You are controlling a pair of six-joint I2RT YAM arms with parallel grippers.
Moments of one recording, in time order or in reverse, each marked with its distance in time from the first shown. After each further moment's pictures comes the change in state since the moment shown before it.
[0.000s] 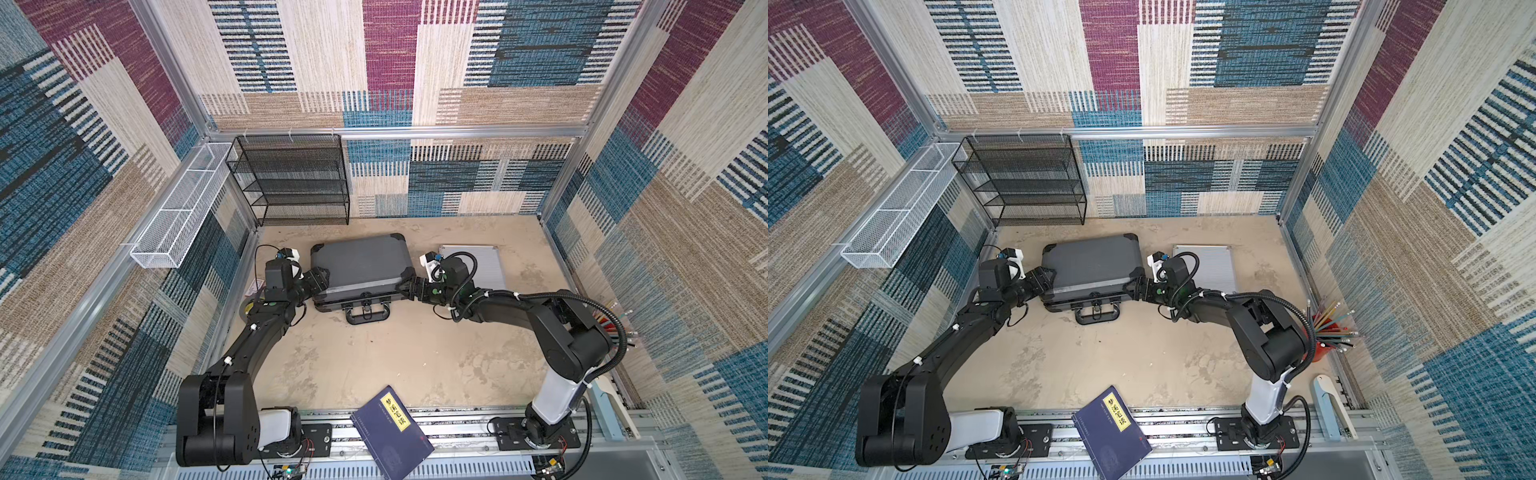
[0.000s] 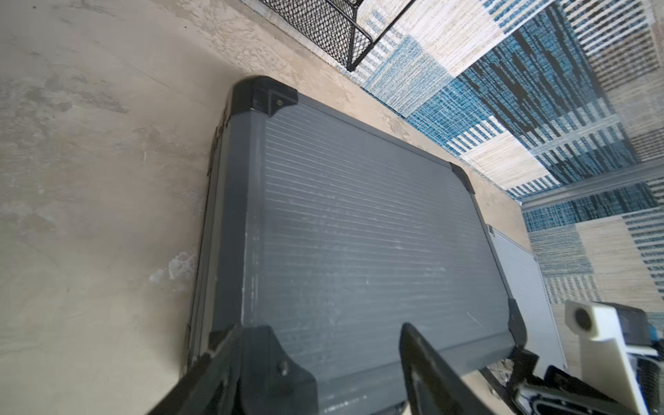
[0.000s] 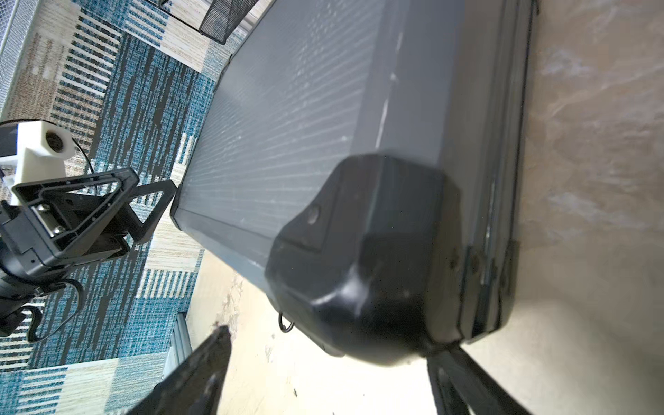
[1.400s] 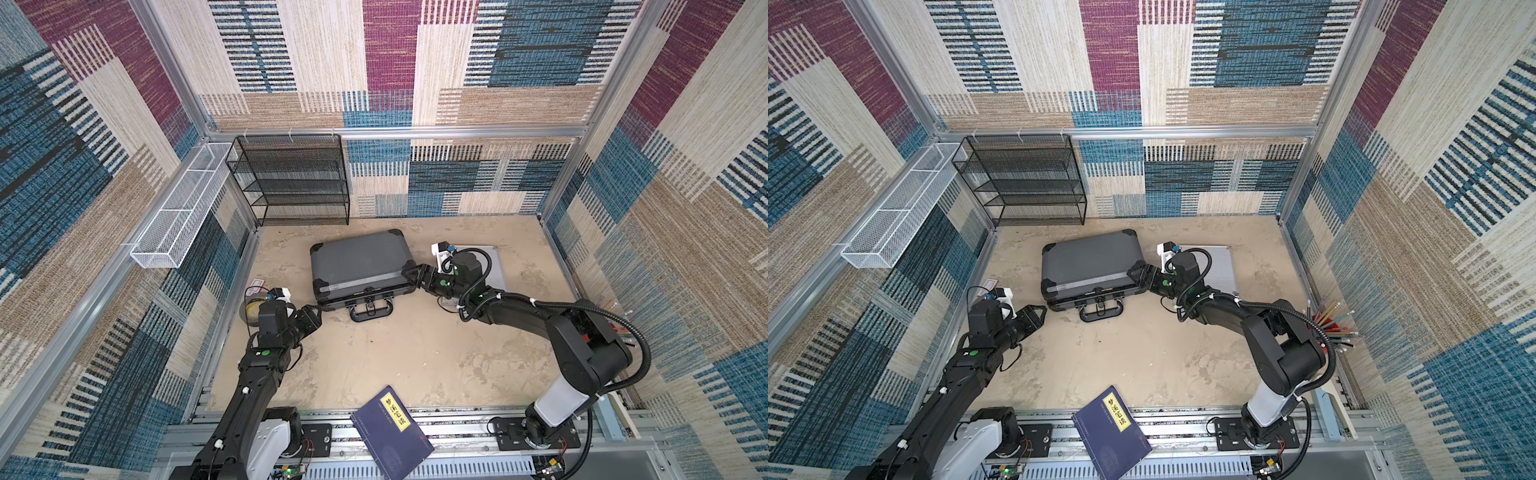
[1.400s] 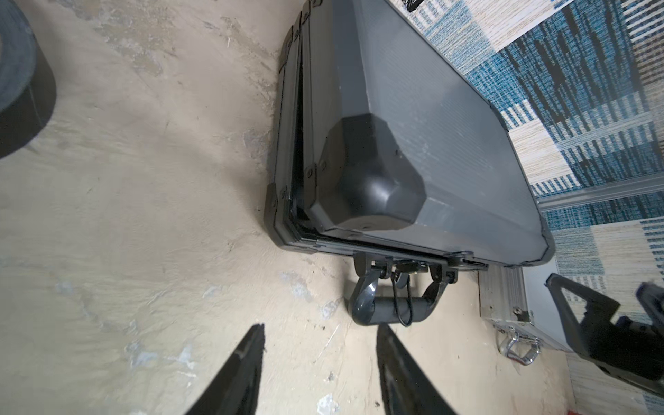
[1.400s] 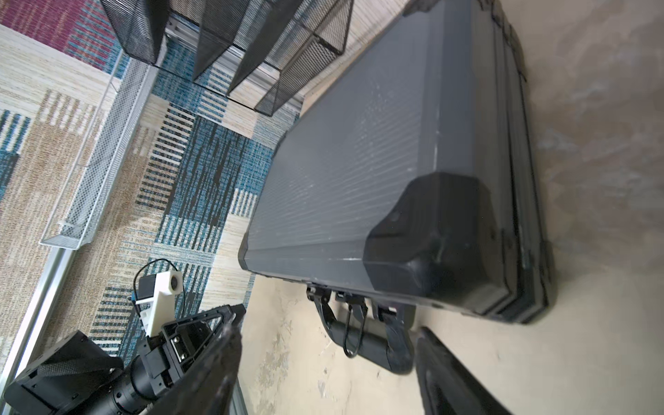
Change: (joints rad) left arm 0.022 -0.385 -0.331 -0.108 -0.040 -0.109; right arm -0.029 -0.109 -0.061 0.103 0.019 0.147
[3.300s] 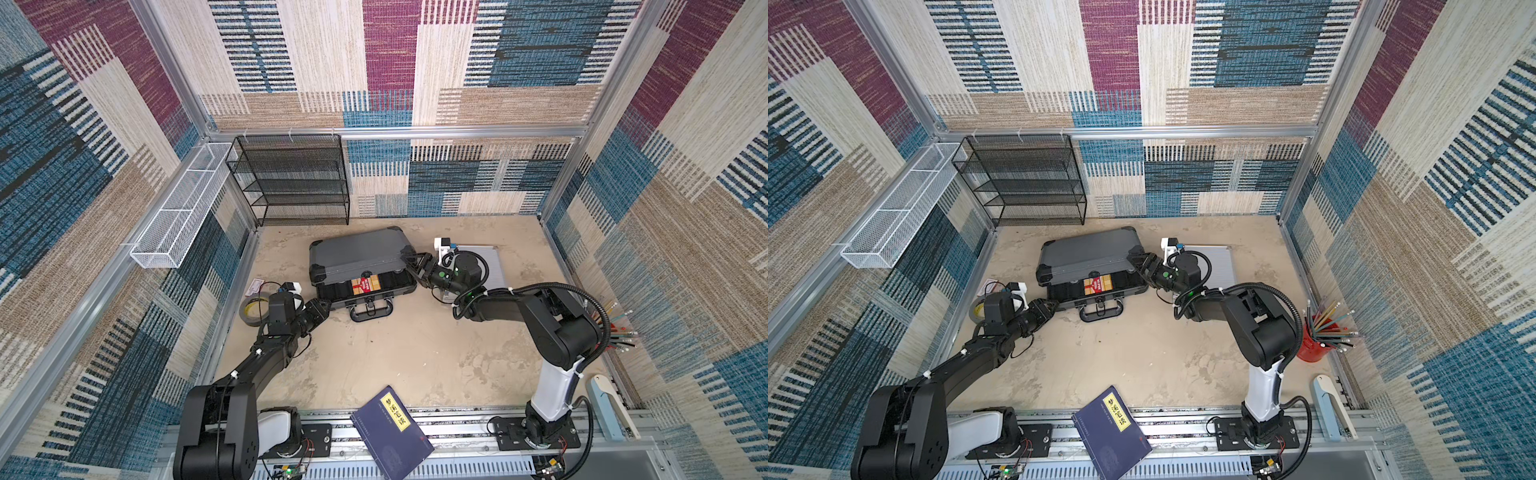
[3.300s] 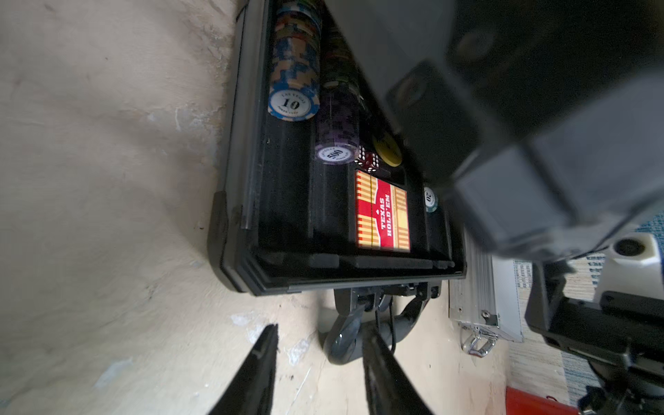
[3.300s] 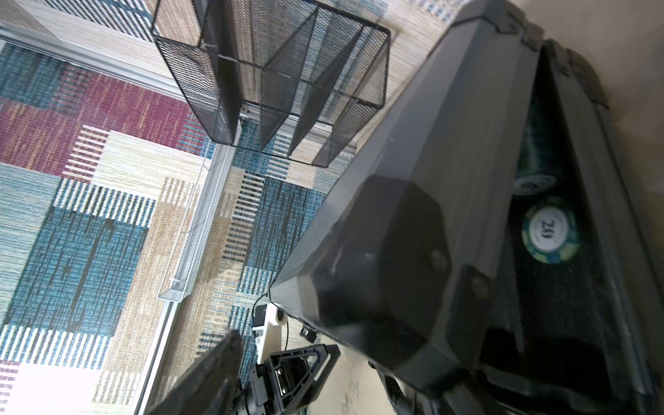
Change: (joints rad) left arm -0.008 0.329 0.000 0.336 0.139 -0.089; right arm -0.034 0.205 0.066 0.471 -0.049 0.326
